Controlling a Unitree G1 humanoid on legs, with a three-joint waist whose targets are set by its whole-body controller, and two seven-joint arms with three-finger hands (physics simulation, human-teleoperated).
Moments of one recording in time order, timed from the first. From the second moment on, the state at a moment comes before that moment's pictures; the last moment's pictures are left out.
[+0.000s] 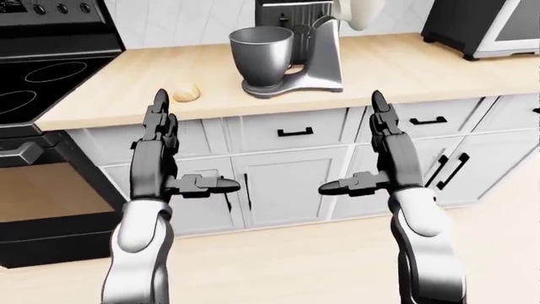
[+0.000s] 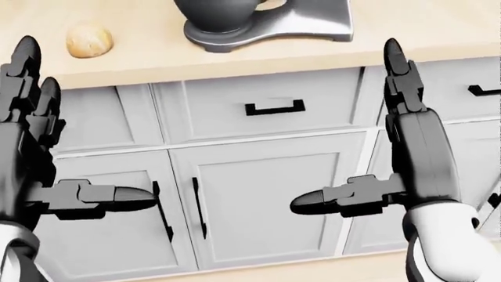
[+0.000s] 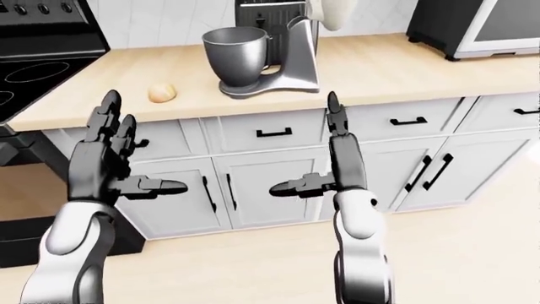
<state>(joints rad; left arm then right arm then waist) -0.22 0.11 0.14 -0.59 0.03 0.58 -0.05 -0.26 -0.07 -0.03 -0.60 -0.32 0.69 0.14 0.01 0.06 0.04</state>
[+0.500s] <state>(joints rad) -0.25 0.12 0.14 -0.63 0.02 0.62 -0.05 -0.25 -0.07 -0.04 -0.61 -0.31 0.70 0.13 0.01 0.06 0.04</state>
